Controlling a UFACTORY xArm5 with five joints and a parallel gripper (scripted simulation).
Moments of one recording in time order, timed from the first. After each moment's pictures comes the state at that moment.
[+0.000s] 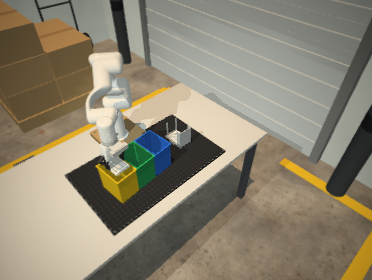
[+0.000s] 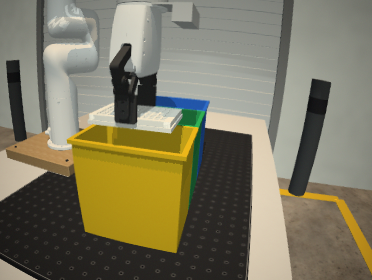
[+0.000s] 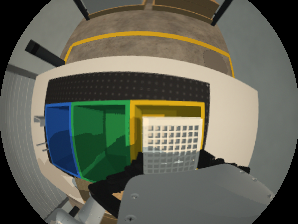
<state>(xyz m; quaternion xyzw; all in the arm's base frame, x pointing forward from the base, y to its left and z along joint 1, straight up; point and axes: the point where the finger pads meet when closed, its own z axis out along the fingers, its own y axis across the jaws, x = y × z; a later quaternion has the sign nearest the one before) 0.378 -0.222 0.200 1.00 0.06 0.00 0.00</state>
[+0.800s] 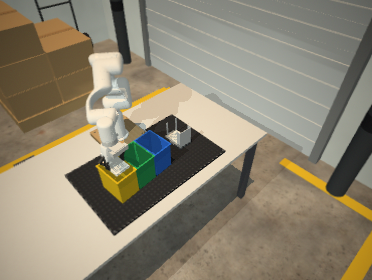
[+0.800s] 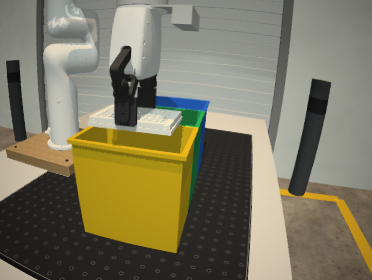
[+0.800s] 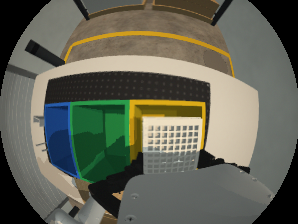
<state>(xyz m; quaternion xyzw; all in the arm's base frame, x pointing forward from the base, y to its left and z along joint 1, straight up) 0.378 -0.222 0.197 1.00 0.06 0.00 0.00</state>
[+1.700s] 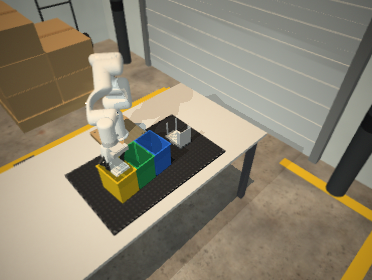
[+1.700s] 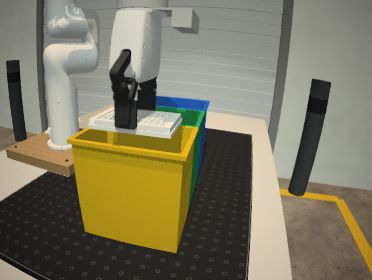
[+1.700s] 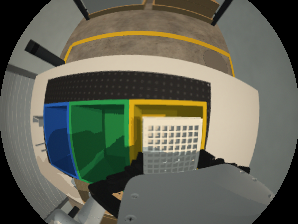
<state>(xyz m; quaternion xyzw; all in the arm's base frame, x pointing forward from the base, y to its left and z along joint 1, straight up) 0.378 -0.222 0.193 1.00 0.06 0.00 0.00</state>
